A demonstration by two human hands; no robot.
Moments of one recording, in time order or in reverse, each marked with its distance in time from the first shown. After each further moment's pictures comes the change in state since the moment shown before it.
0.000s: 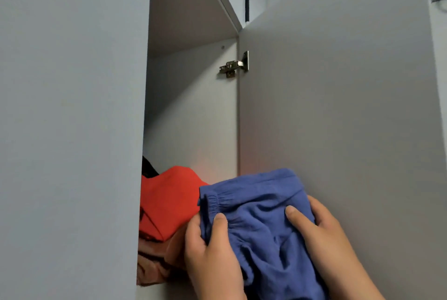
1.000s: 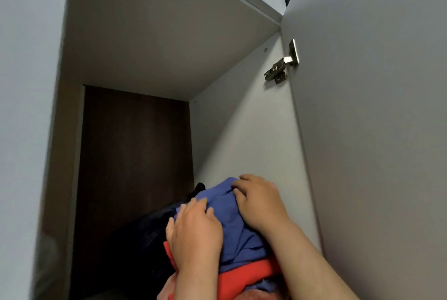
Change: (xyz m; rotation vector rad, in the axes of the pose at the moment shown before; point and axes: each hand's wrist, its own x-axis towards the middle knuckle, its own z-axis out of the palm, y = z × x) left_hand 0.199 0.005 0.013 1.577 0.283 0.472; right_hand 0.233 0.052 0.223 -0.488 -0.280 -0.702
